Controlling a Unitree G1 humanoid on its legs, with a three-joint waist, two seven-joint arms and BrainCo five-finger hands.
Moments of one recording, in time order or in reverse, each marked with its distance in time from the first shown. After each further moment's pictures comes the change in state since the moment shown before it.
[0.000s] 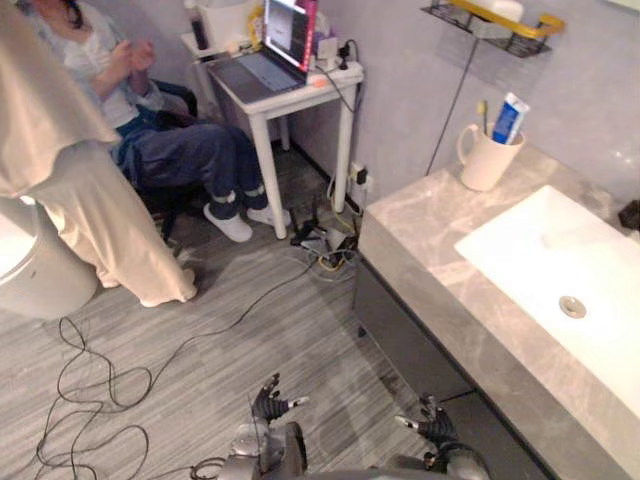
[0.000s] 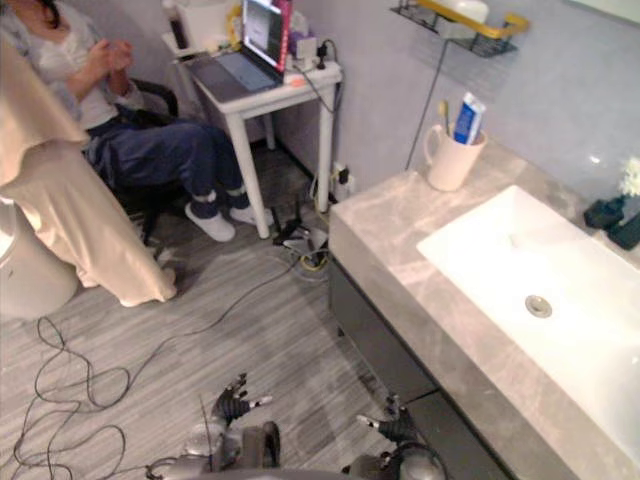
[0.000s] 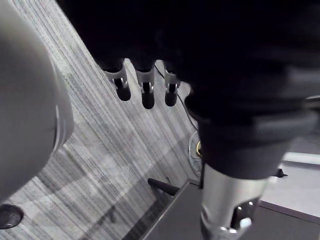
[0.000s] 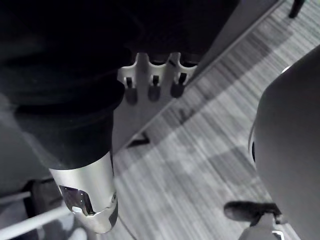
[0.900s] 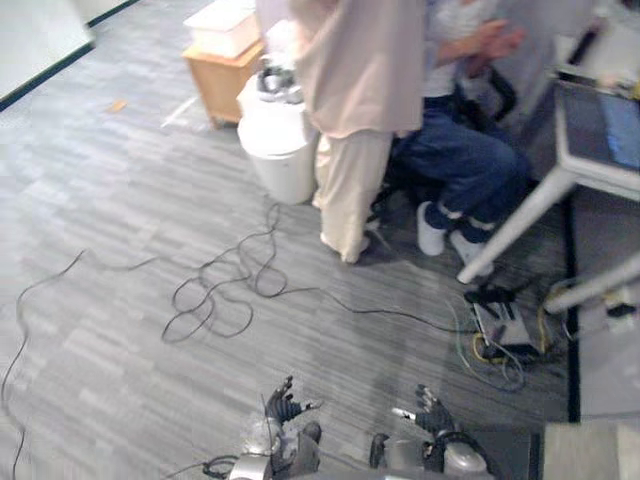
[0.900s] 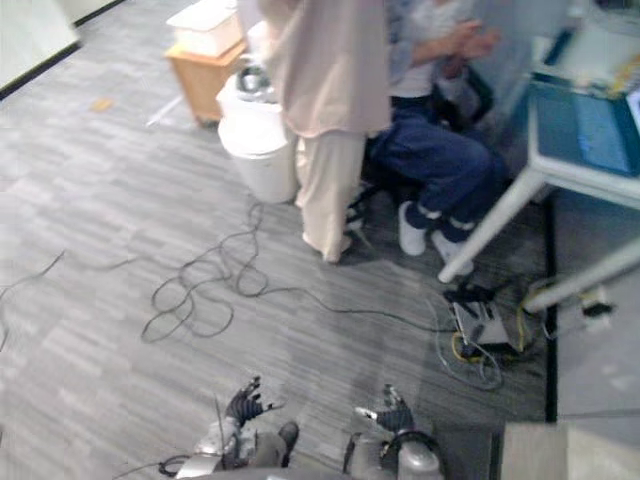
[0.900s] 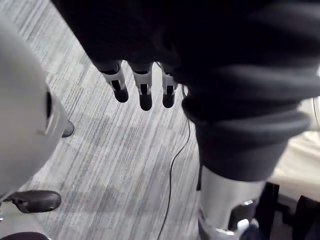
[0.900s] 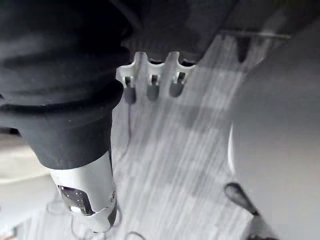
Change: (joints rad) left arm -0.024 -0.055 0.021 0.047 -0.005 -0.017 0.000; right arm -0.048 0.006 0.020 0.025 -0.002 0.002 0.019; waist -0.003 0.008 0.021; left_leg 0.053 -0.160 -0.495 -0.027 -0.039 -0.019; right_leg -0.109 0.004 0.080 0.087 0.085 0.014
